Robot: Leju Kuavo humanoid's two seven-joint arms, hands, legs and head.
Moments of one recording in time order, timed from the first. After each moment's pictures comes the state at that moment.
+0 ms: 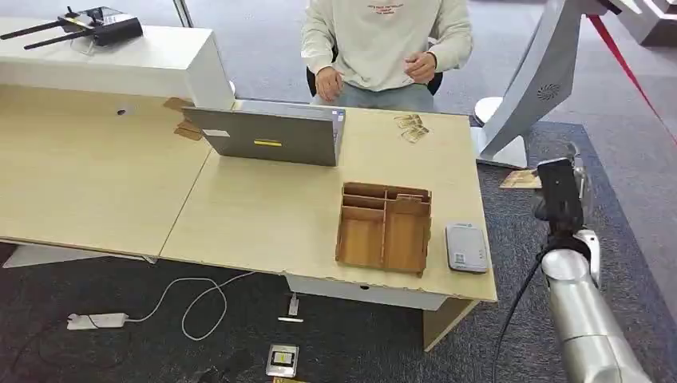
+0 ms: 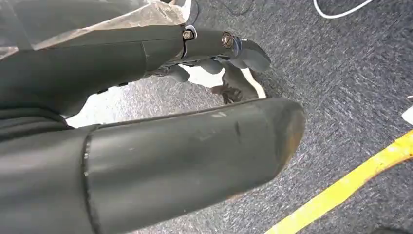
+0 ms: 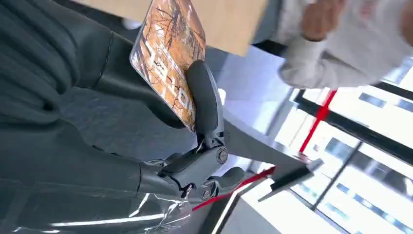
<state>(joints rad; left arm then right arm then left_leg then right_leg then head) -0.29 0.02 -0.25 -0.22 -0.60 0.16 0.28 -0.66 -0.20 0.23 -0.97 0.24 -0.22 -0.18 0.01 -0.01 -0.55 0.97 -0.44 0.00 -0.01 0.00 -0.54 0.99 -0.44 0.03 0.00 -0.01</state>
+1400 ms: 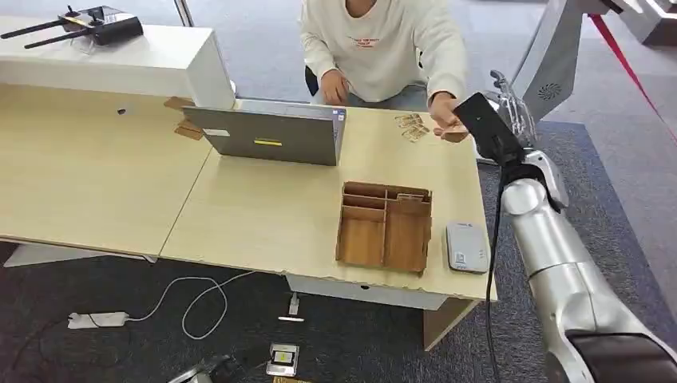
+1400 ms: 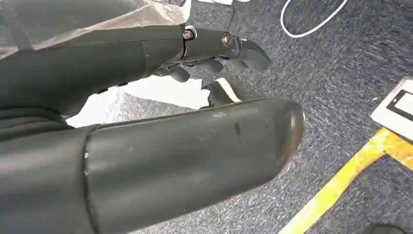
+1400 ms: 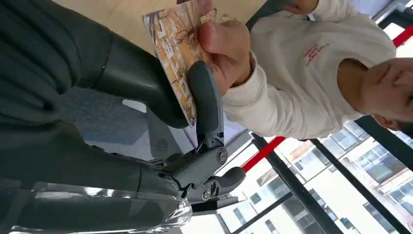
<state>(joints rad) -0.35 -0.01 -0.30 -0.22 -0.71 0.12 0.30 -0.97 -0.05 0.37 -0.74 0.55 -0.03 -0.15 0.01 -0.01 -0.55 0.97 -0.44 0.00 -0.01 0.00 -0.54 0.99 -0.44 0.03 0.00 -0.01</state>
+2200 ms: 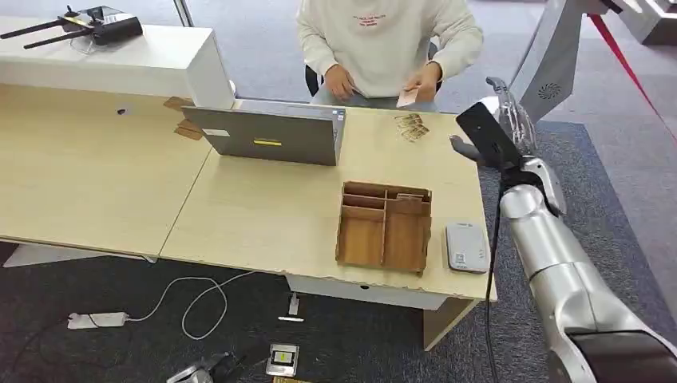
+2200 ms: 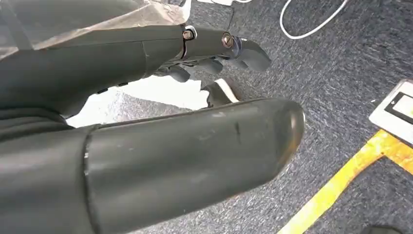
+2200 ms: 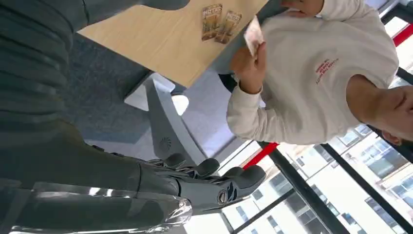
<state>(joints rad) -0.36 -0.01 -0.30 -0.22 -0.70 0.11 0.30 -0.98 -0.05 0.38 -0.65 0.52 -0.09 -0.22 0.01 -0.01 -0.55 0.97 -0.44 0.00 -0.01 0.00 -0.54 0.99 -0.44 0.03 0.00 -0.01</state>
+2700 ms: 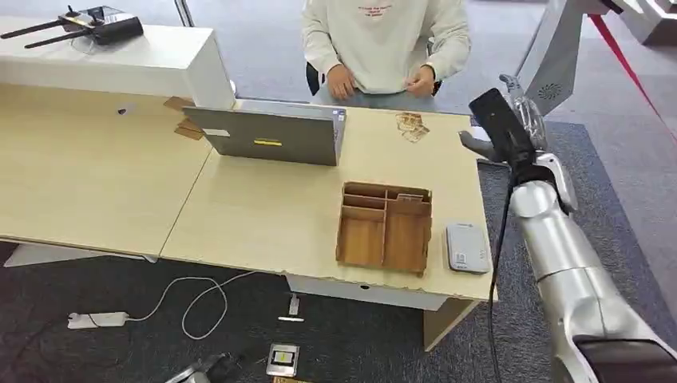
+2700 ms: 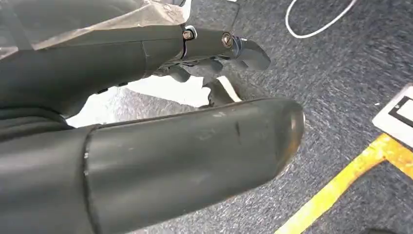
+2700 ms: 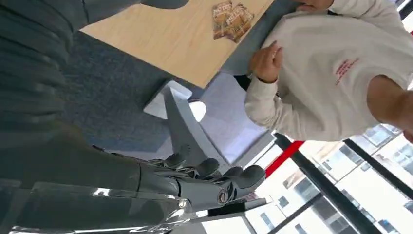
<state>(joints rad) -0.35 0.00 -0.30 -0.22 -0.66 0.14 0.30 -0.93 -0.10 0.38 -0.85 0.48 -0.02 -0.01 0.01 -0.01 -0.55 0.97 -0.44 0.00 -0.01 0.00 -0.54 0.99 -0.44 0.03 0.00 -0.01</state>
